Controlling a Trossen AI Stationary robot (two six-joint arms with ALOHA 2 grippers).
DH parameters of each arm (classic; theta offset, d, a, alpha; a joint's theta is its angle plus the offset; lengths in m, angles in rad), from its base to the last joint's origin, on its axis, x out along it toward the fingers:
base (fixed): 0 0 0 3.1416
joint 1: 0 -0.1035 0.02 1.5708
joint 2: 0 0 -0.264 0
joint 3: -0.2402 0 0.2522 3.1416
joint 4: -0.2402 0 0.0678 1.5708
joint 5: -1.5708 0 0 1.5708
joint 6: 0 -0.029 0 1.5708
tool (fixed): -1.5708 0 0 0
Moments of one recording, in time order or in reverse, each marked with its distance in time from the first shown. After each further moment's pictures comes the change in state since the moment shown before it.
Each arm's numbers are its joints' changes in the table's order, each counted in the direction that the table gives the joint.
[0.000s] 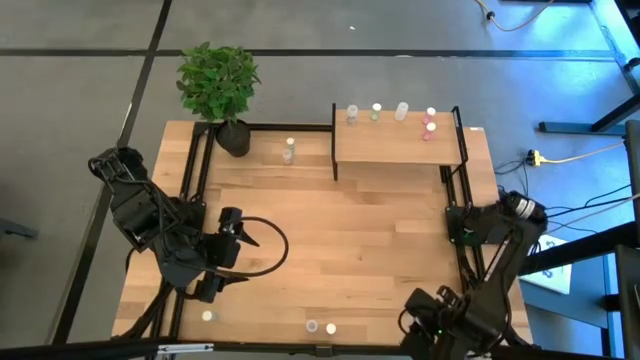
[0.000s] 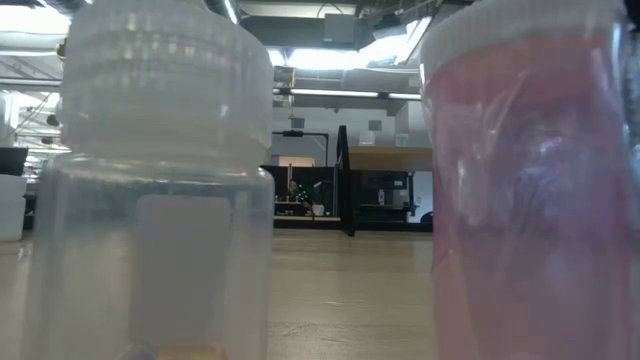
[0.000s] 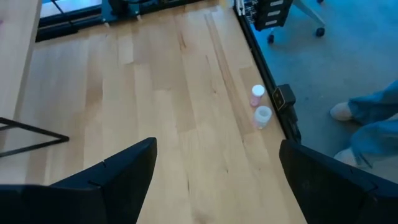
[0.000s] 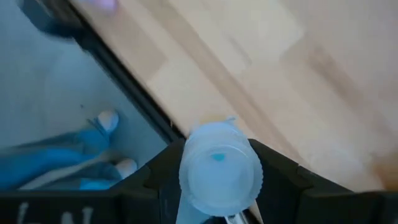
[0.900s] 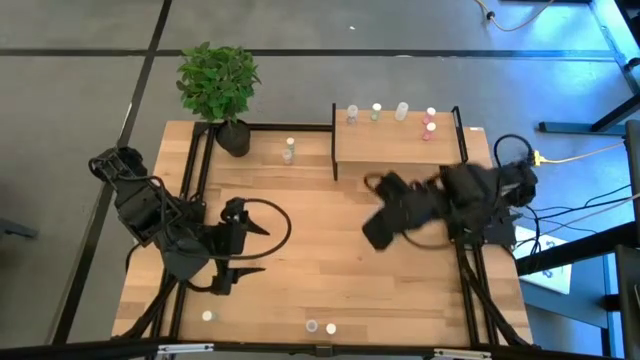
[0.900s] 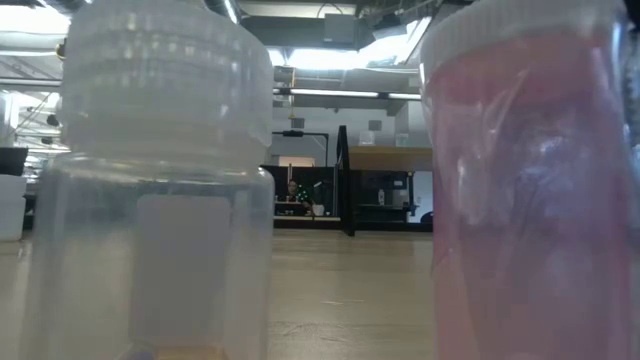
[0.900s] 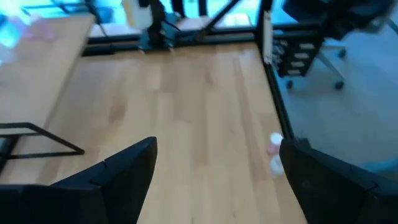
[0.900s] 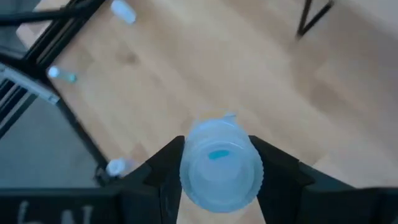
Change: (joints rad) left arm -0.048 0.000 0.000 0.128 -0.127 0.060; right arm 0.636 -0.086 -0.561 -0.353 0.085 0.618
